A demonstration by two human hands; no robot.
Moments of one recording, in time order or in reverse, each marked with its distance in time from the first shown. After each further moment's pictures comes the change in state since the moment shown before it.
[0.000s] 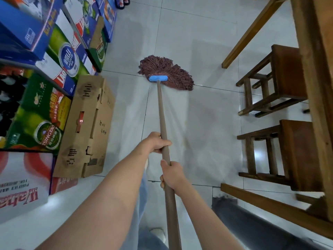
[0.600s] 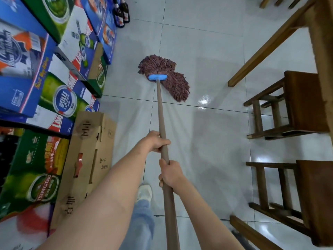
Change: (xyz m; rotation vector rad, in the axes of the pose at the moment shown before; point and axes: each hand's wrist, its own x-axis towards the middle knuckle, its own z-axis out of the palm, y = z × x) left_hand 0.104 0.168 -0.085 0.033 0.012 -0.018; right_hand 0.101 -0.190 -0.010 -0.012 -0.016 -0.027
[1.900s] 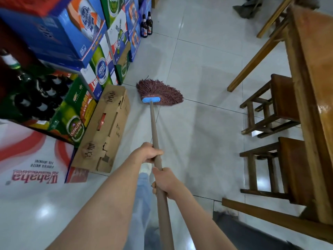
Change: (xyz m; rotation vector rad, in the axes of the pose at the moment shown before) left_hand -0.185 -0.225 0.052 -0.105 0.093 0.003; right_hand -0.188 0.203 0.060 -0.082 -0.172 -0.035
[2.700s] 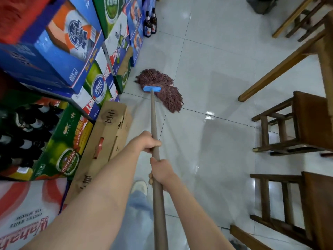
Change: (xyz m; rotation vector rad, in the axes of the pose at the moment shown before) left_hand 0.132 0.156 -0.104 0.178 0.027 -0.012; right_hand 0.141 -0.177 0.001 0.004 0.051 0.044
